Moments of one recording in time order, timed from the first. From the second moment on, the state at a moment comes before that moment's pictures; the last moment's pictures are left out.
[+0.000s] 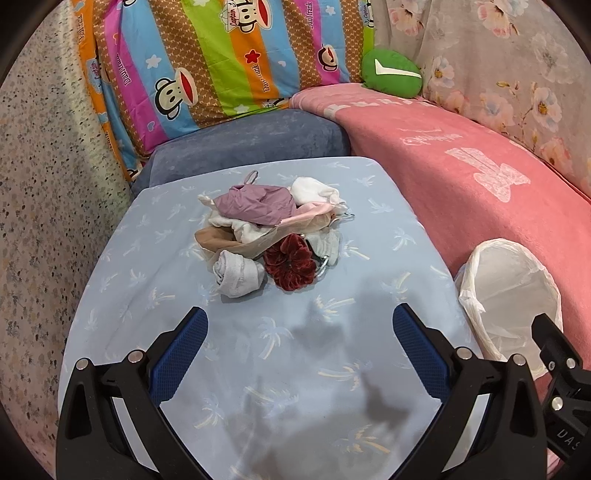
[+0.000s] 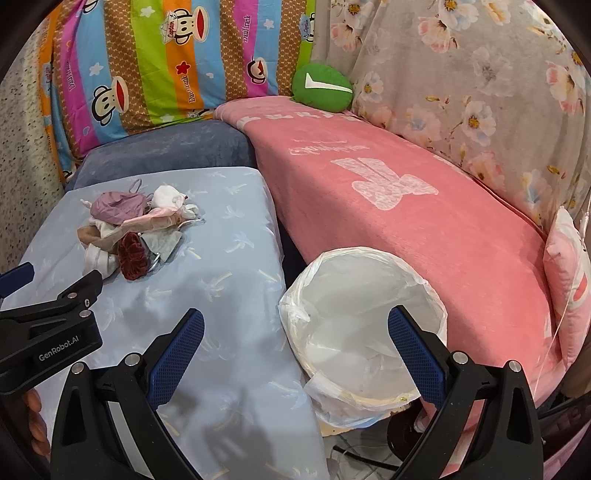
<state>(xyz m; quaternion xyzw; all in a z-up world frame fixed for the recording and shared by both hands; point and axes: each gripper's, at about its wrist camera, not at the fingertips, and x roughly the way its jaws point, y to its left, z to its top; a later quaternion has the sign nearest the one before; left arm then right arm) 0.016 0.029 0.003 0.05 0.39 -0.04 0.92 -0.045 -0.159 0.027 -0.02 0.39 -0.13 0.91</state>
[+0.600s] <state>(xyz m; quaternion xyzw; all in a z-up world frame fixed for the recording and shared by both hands) 0.074 0.111 -0.030 0.00 0.42 -0.02 0.91 0.005 -0.109 0.009 -0.01 0.38 -0.11 0.92</state>
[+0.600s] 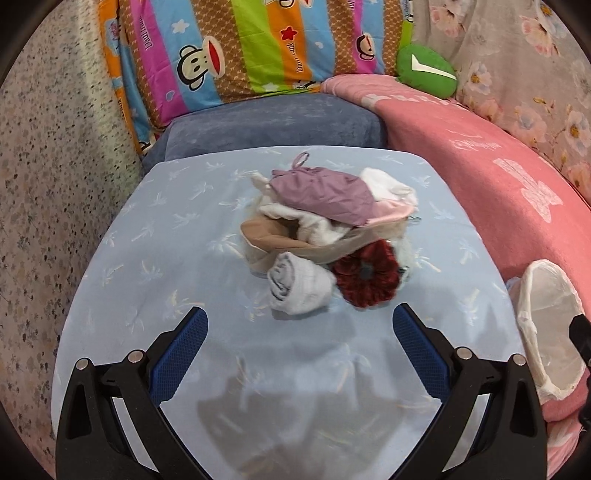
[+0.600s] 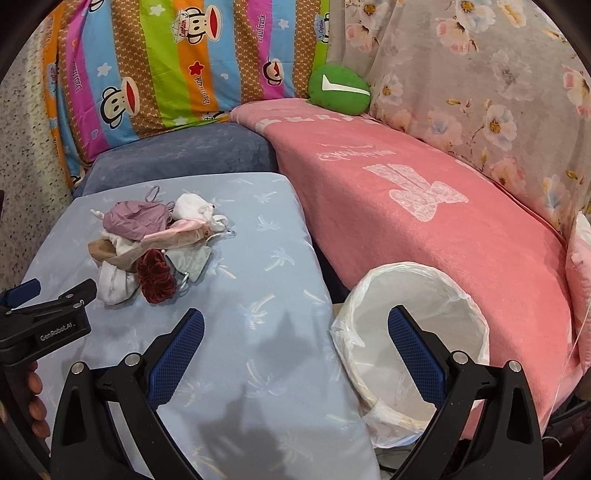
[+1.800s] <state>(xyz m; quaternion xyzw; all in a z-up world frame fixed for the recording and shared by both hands) 0.139 0.151 -0.080 -0.09 0.50 -0.16 0.85 0.143 -0.002 -0.097 0.01 0.47 0.05 0.88</state>
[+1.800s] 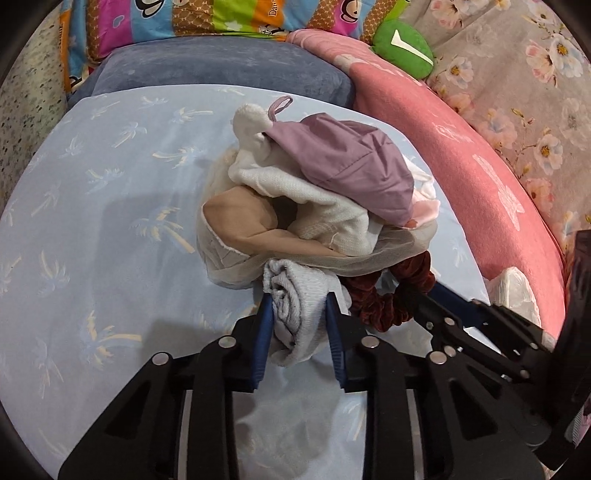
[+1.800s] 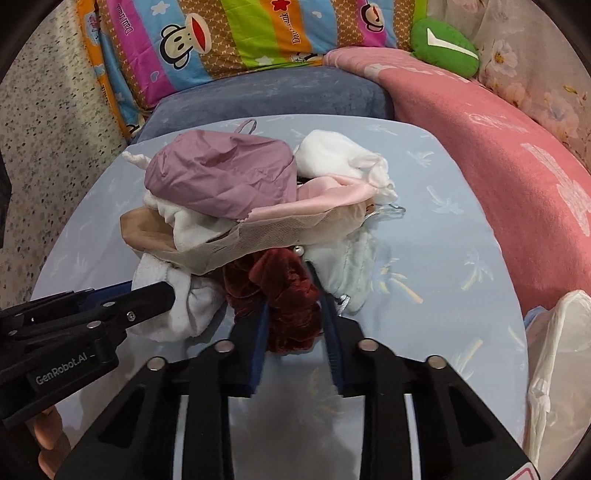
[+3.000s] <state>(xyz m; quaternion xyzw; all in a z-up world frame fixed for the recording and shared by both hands) 0.056 -0.003 0.032 0.03 0.37 -0.28 0.89 -0.007 -0.166 0.070 0.08 0.31 -0.05 0.94</state>
